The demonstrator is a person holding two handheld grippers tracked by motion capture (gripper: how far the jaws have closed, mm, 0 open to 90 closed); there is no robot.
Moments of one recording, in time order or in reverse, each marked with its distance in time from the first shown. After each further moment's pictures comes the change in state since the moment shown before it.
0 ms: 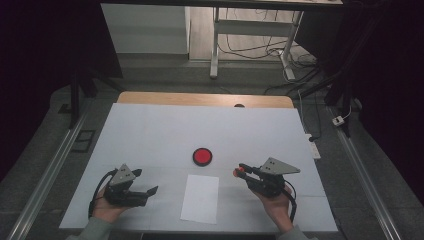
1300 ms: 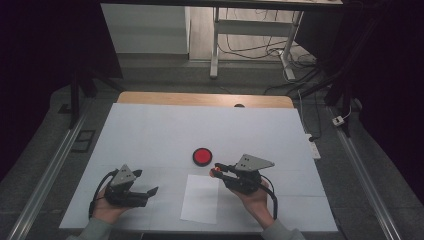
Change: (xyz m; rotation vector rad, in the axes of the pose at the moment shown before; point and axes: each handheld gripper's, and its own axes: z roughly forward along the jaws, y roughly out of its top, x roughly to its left) left arm 0.000 -0.001 0.002 0.011 0.005 0.006; right arm 0.031 0.021 0.046 -0.007 0.143 -0.037
